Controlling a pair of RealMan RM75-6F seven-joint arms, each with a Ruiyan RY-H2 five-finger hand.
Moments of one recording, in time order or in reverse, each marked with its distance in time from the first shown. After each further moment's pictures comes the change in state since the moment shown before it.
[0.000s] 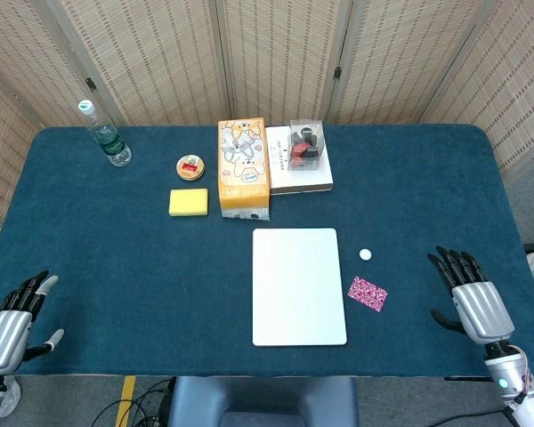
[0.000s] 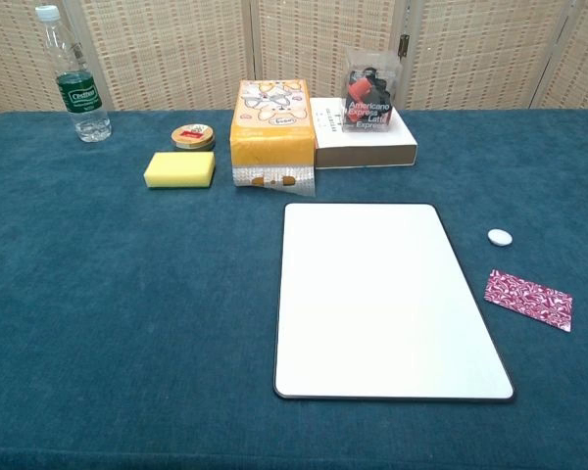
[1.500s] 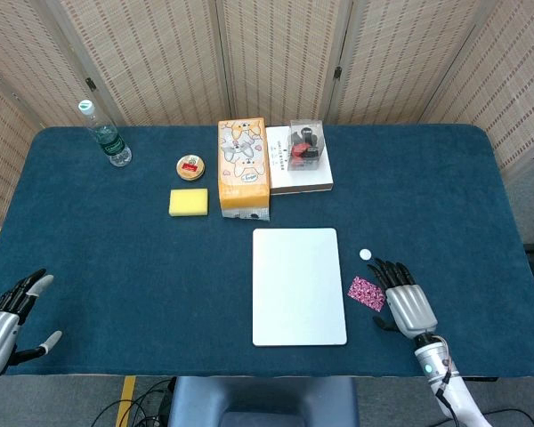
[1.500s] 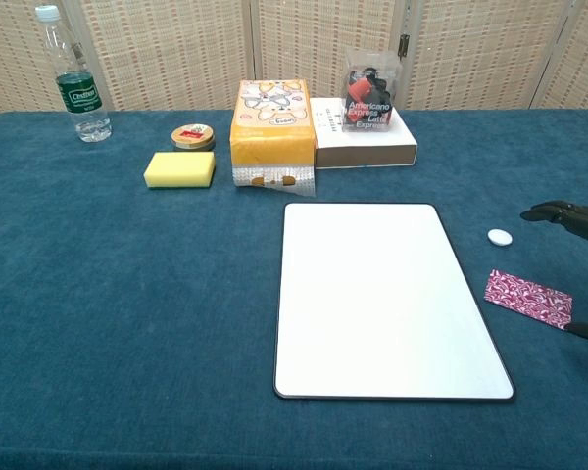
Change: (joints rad) left arm -0.005 0.070 0.028 0.041 0.106 0.073 -0.277; right arm 0.101 -0.302 0.040 0.031 0.161 -0.203 -0.203
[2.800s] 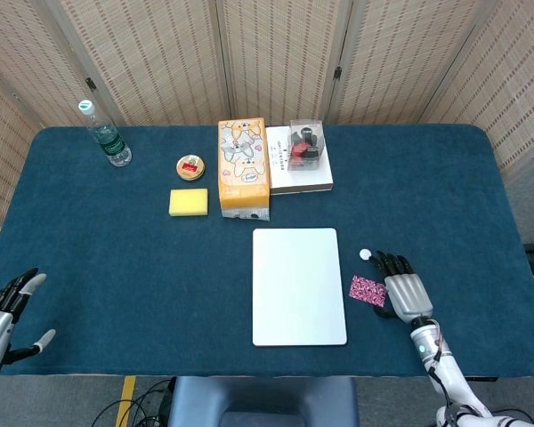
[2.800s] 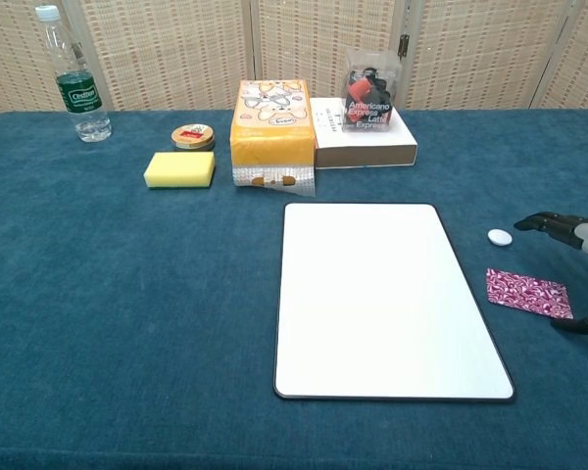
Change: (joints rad) left arm 0.003 -0.002 -0.006 0.005 -0.029 -0.011 0.021; right arm 0.081 -0.057 0.033 0.150 0.131 -0.110 -0.016
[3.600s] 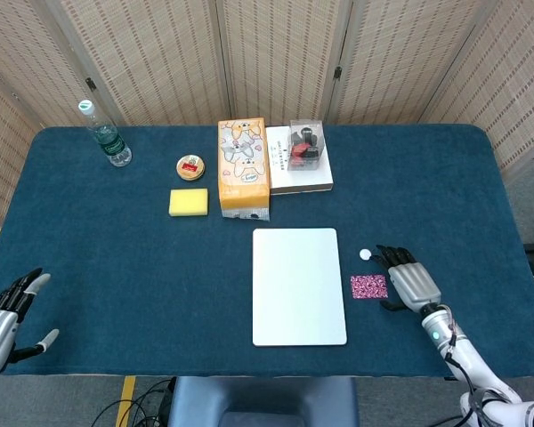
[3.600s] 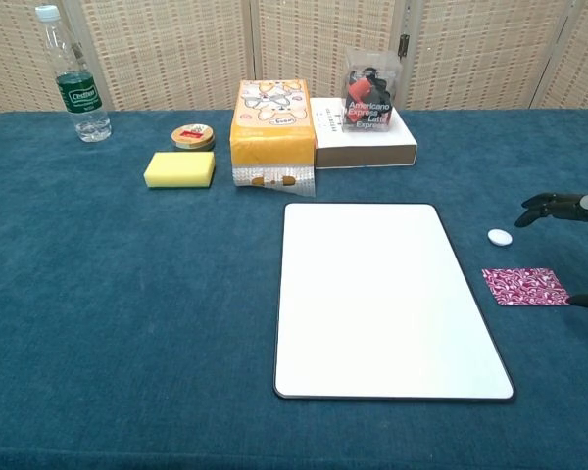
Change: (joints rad) left arm -0.002 -0.005 -0.002 -0.010 -0.004 -0.007 0.018; right arm 0.086 0.198 -0.007 -0.125 -0.034 -0.150 0.090
